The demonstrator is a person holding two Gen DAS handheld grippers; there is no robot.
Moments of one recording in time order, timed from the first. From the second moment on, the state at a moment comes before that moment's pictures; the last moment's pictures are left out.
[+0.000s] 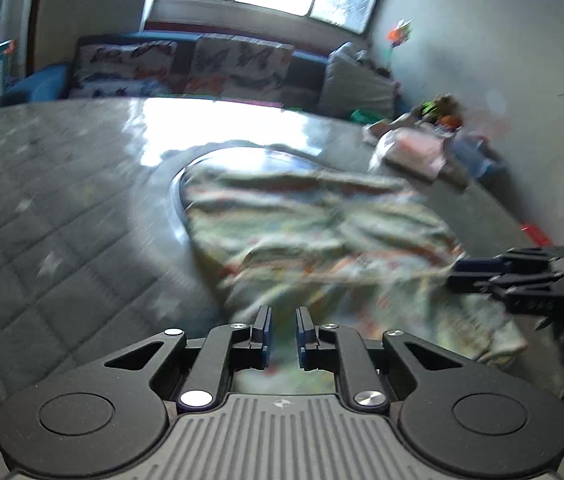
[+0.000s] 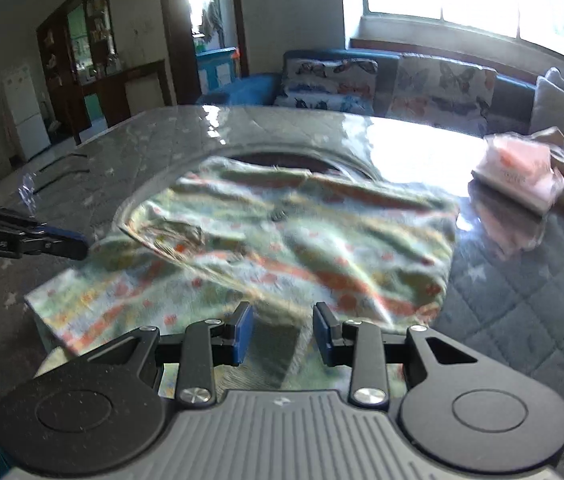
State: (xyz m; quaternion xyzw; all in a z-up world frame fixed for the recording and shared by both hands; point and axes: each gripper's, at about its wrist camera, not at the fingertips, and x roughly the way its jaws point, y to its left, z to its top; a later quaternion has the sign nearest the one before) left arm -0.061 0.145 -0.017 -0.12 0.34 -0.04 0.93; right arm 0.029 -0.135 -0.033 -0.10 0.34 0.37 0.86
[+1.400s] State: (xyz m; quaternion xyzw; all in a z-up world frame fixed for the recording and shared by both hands) left arm -0.106 0.073 -0.011 -0.09 0.43 -0.15 0.89; right arm -0.064 -0.158 -0.028 -0.27 0.34 0.46 0.77
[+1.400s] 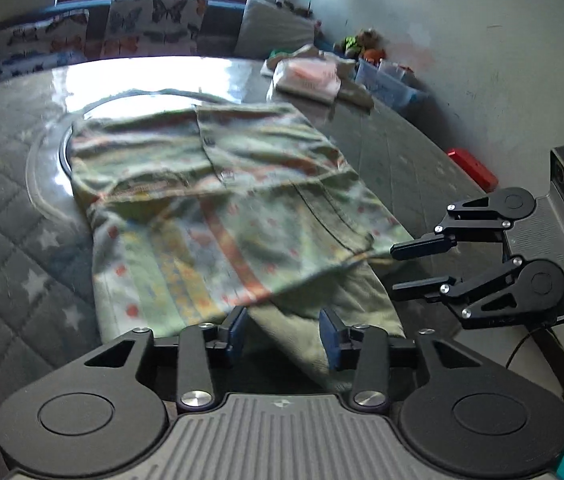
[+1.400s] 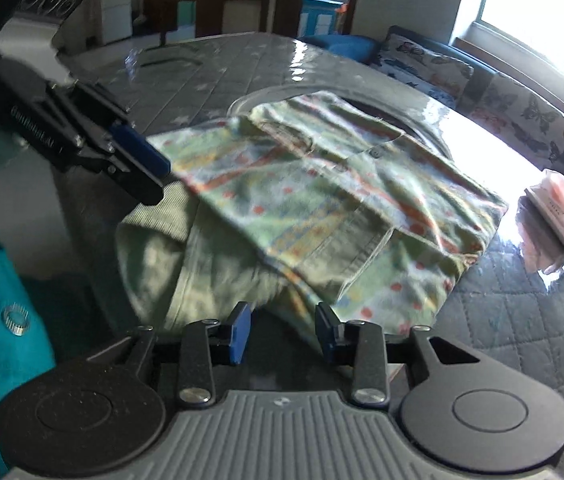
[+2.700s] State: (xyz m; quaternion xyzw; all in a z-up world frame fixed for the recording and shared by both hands) left arm -0.062 0.106 0.008 -0.20 0.44 -0.23 0.84; right arm -0.095 -0.148 -0.041 -0.35 0.20 0.52 0.75
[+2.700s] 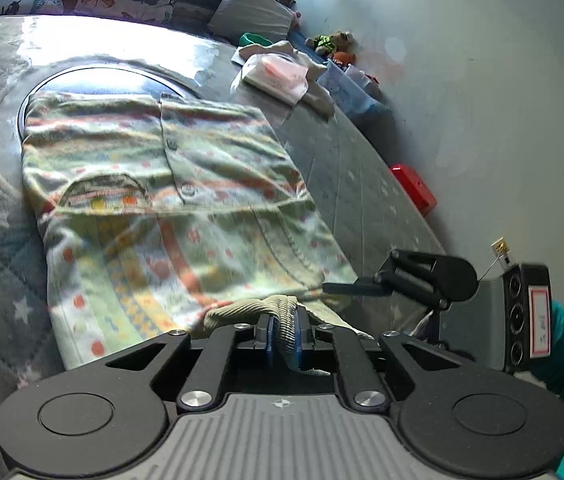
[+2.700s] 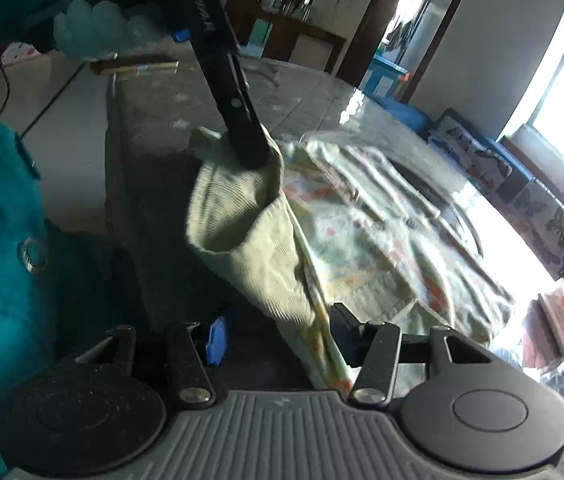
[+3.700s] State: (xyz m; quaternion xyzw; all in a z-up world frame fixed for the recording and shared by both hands) left arm -0.109 0.089 -0.003 0.10 0.35 -0.15 0.92; right arm -0.007 -0.135 -0.005 -0.13 0.35 0.50 0.78
